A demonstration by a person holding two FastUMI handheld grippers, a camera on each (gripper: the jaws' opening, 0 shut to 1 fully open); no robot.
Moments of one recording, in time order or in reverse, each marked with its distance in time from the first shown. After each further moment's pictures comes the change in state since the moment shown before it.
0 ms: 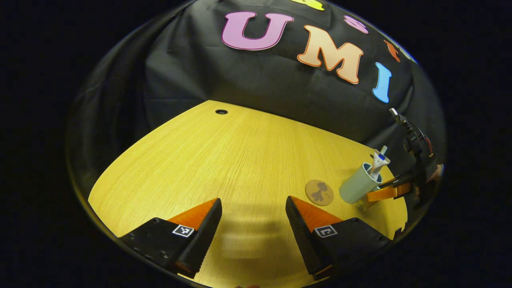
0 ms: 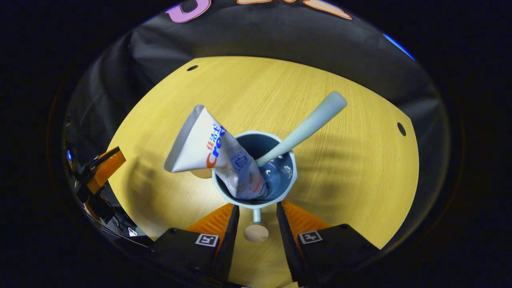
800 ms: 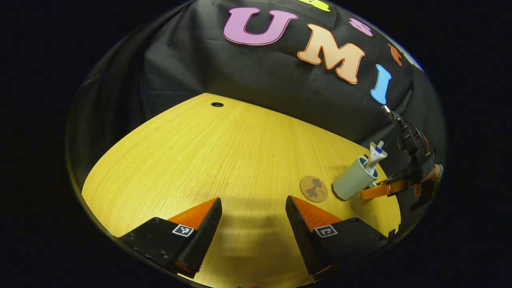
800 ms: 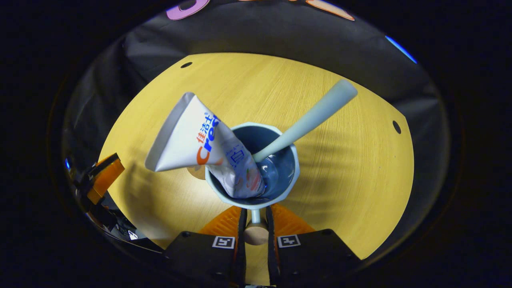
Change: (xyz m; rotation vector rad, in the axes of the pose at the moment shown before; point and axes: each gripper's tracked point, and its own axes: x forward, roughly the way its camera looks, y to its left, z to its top) left arm 0.002 -0.004 -0.019 -0.041 0.034 -0.043; right arm -0.014 0.008 0.009 0.000 0.002 -0.046
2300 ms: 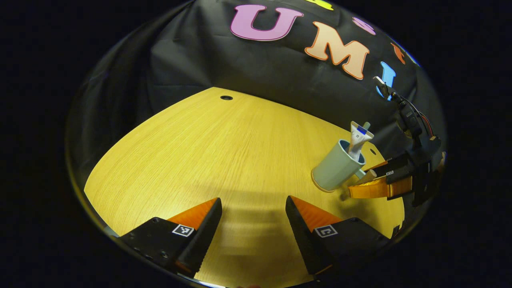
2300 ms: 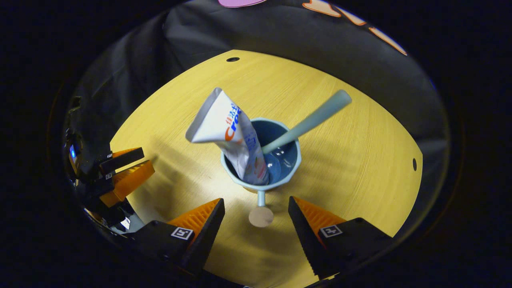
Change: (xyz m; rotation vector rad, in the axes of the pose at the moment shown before) left arm -0.011 0.013 -0.009 0.021 0.039 0.030; right arm 0.004 0.083 0.007 -0.164 -0.026 0.105
